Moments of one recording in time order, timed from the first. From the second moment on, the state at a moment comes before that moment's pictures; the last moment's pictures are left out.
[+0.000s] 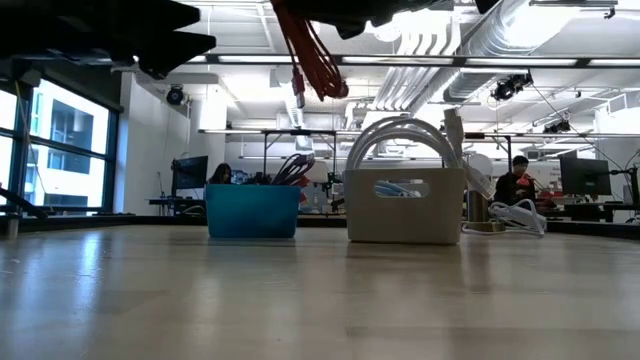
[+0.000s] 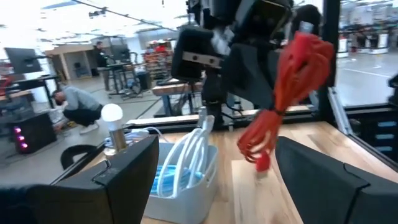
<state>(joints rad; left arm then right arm) -0.38 0.97 0.19 0.94 -0.46 0.16 0.17 1.61 1.04 0.27 -0.04 -0.32</state>
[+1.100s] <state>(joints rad) -0.38 1.33 0.57 0.80 -0.40 0.32 0.15 1.61 1.04 0.27 -0.08 -0.32</state>
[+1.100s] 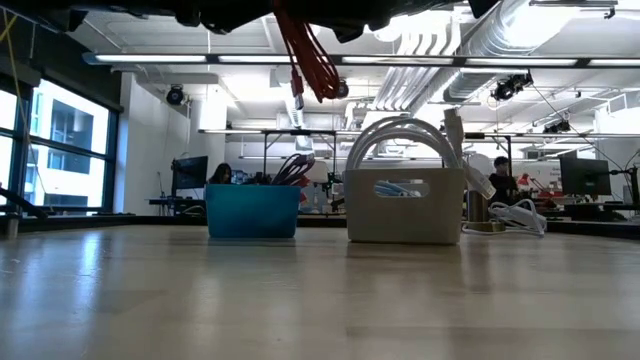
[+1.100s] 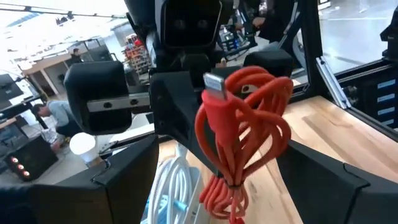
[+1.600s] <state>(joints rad) -0.38 1.33 0.58 0.78 -0.40 0.33 0.15 1.61 1.04 0.27 -0.08 -0.32</state>
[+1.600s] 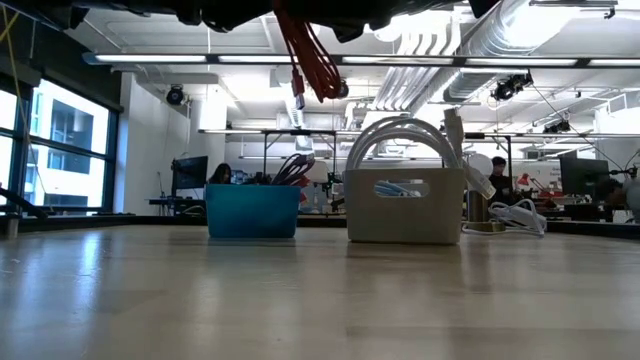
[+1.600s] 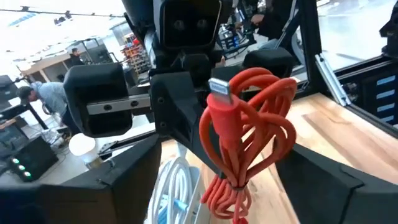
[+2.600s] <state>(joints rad) -0.38 1.32 0.58 0.77 -0.43 0.47 0.19 1.61 1.04 0.26 0.05 -0.27</state>
